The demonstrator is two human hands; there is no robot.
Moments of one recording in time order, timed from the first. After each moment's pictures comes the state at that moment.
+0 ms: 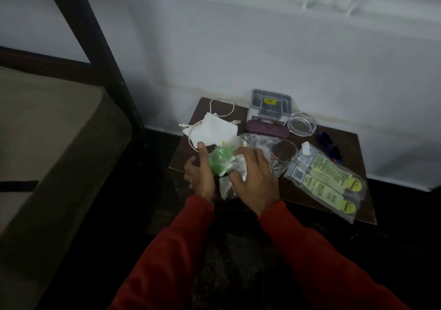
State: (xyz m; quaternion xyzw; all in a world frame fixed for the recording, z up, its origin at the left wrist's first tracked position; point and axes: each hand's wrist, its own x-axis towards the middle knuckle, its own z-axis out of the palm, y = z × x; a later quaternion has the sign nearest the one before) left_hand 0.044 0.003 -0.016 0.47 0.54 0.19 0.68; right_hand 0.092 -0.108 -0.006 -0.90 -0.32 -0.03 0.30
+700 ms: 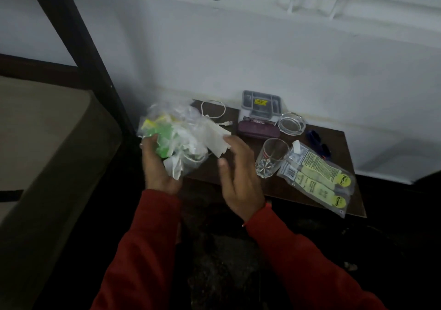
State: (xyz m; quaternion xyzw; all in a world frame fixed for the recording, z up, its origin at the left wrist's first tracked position) left_hand 0.013 0.069 0.020 0.18 0.19 0.24 0.94; right_hand 0.066 -0.094 0.010 -0.79 -0.38 -0.10 0.46
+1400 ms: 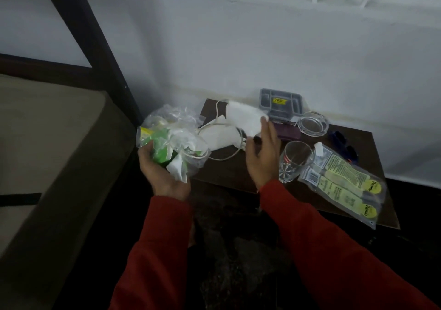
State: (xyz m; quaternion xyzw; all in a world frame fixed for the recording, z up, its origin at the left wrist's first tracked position) left_hand 0.014 0.089 0.009 0.12 0.26 0.37 0.88; right_hand 0.145 -0.051 -0.035 -0.84 -0.18 -0.04 0.50
